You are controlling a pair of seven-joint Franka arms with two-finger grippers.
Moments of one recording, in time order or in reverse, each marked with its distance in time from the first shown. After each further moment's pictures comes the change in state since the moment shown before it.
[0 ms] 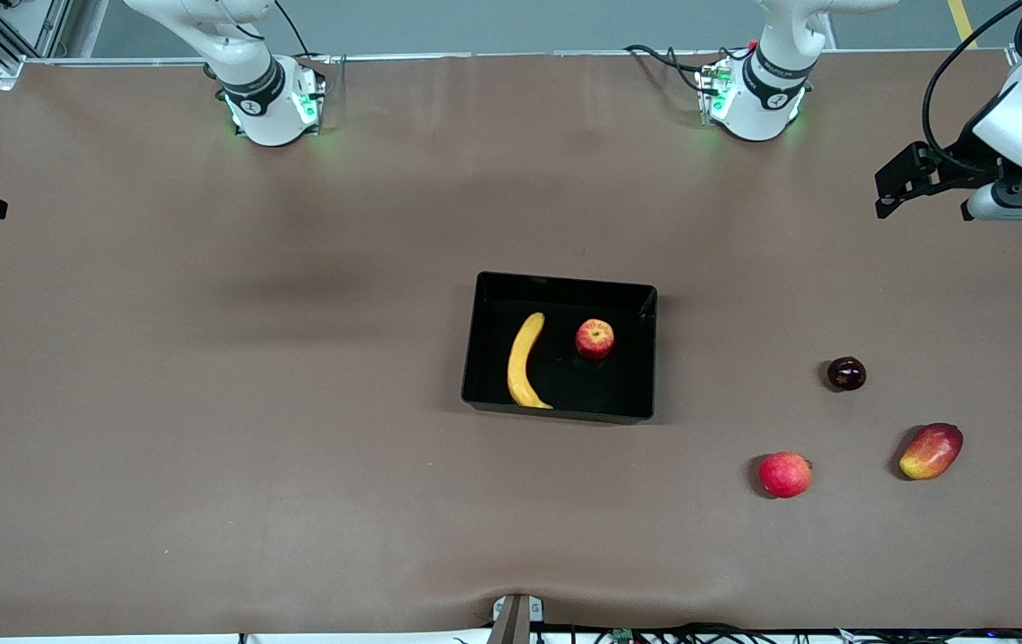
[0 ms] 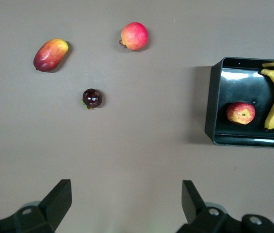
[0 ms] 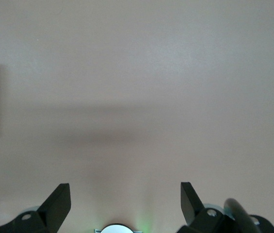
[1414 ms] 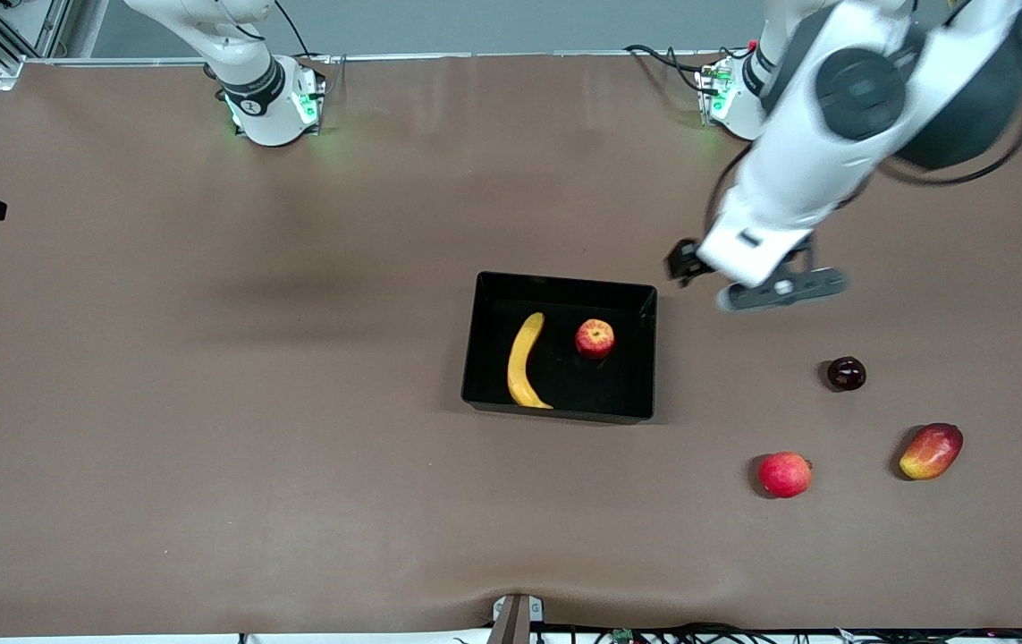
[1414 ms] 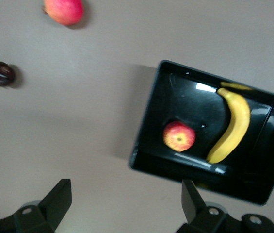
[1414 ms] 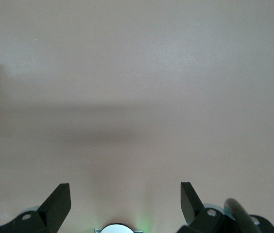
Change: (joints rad) left arm -0.252 0.303 -0.124 0.022 0.030 0.230 -0.646; right arm -0.005 0.005 0.000 0.000 0.001 -0.001 0.000
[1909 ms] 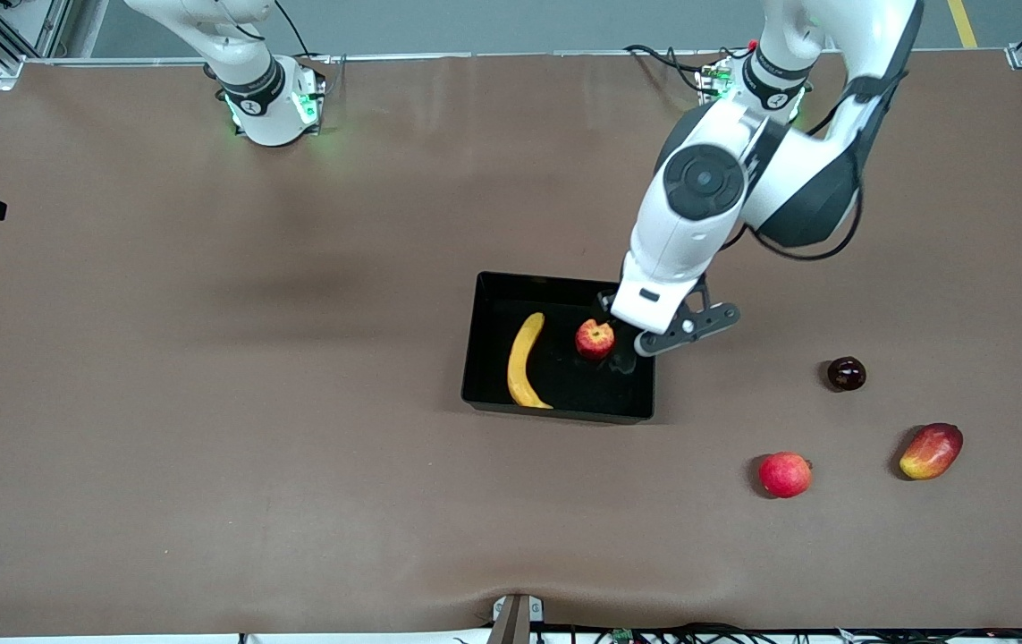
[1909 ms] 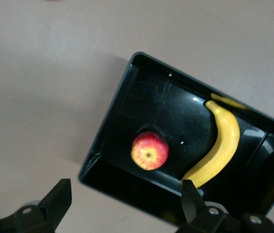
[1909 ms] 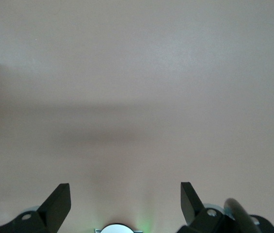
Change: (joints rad) left arm -0.078 0.171 0.000 0.004 0.038 0.171 -0.249; right arm 0.000 0.000 0.000 0.000 0.000 0.000 0.000
